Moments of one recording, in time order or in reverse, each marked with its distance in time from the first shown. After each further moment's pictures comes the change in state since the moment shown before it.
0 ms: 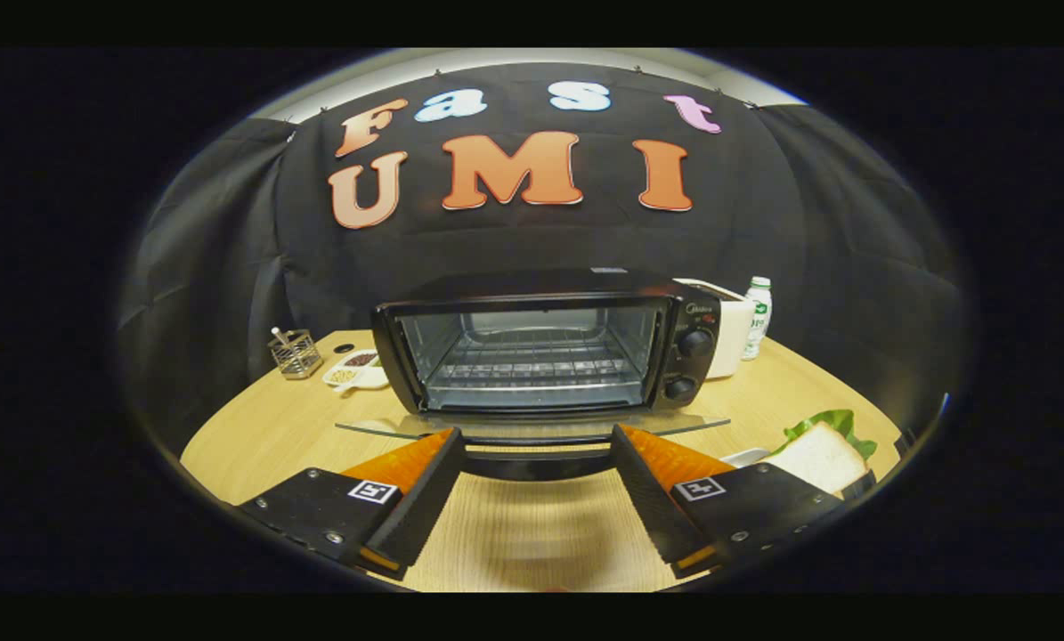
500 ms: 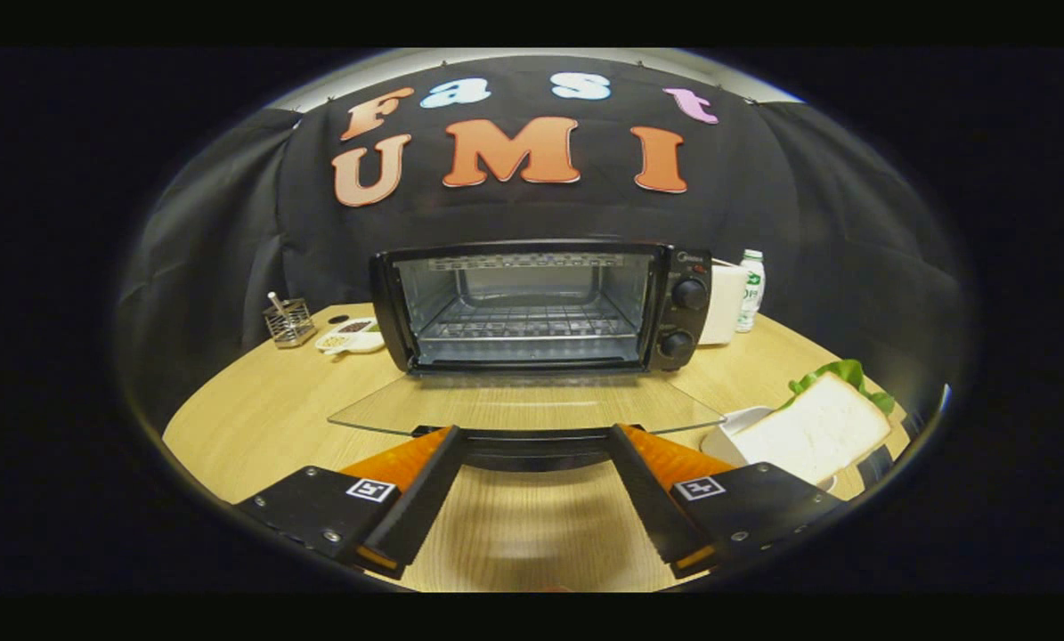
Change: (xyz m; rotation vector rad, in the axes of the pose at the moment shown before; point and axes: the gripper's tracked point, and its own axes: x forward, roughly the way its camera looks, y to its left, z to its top) arm -0.001 -0.003 -0.059 -0.009 0.053 -0.019
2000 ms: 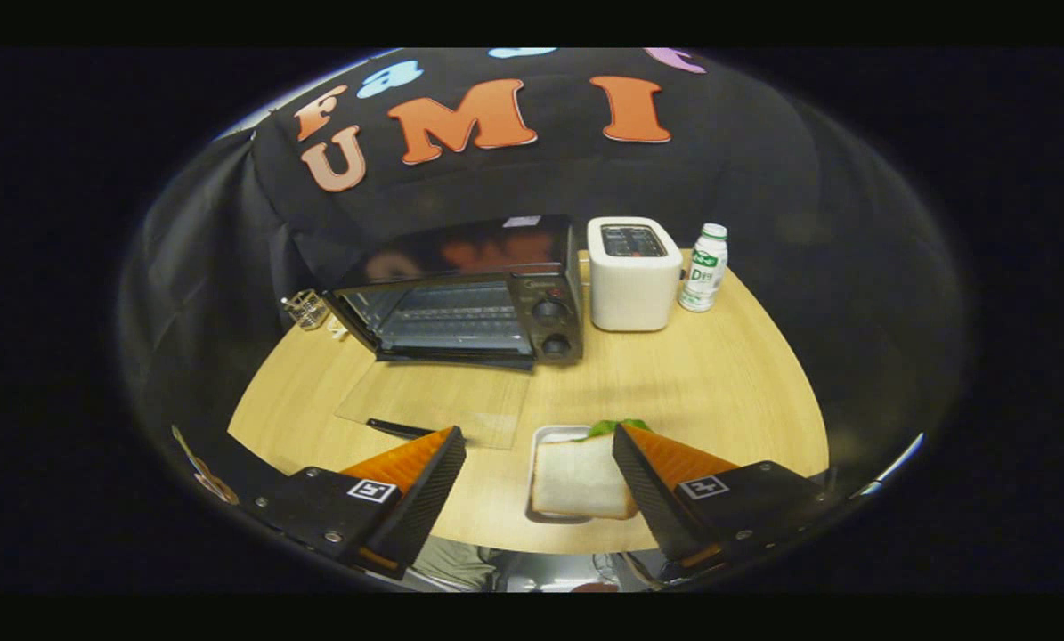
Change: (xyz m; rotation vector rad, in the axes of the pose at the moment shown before) arm -0.053 -0.184 0.085 0.002 0.397 0.162
